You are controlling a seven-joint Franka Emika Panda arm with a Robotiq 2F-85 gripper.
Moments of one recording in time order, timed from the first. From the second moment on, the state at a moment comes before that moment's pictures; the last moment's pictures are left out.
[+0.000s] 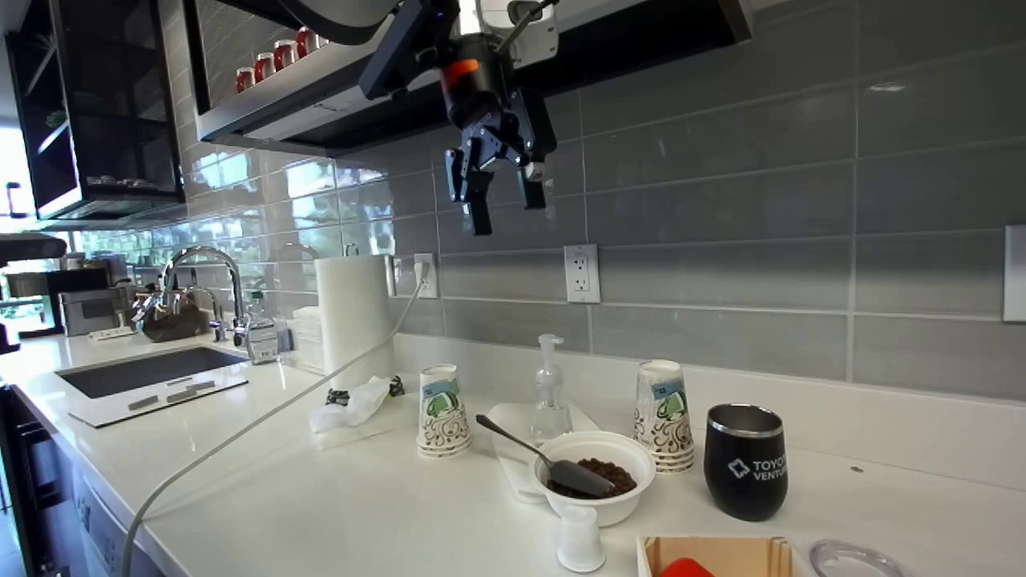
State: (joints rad) arm -0.05 -0.43 0.13 -2.29 -0.17 1.84 0.21
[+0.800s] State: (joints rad) arm -0.04 -0.43 0.13 -2.30 -0.17 1.84 0.21
